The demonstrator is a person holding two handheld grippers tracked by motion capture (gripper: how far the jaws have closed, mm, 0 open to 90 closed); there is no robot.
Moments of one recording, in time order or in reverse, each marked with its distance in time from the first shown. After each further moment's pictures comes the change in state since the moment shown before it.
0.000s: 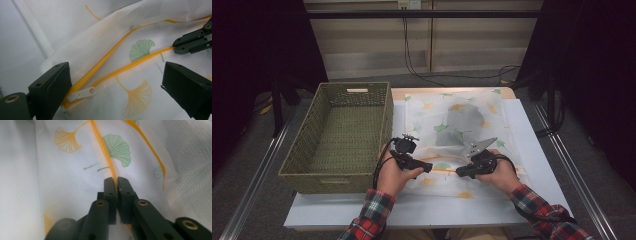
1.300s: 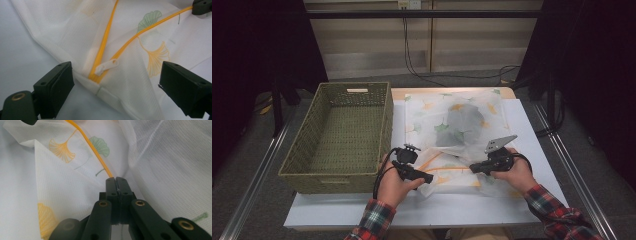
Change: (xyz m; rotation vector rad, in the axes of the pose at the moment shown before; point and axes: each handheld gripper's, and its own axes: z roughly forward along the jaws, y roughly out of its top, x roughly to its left) left arm -0.012 -0.022 0.000 0.076 -0.013 -0.009; right arm -0.016 -0.022 -0.035 -0.044 -0.048 0.067
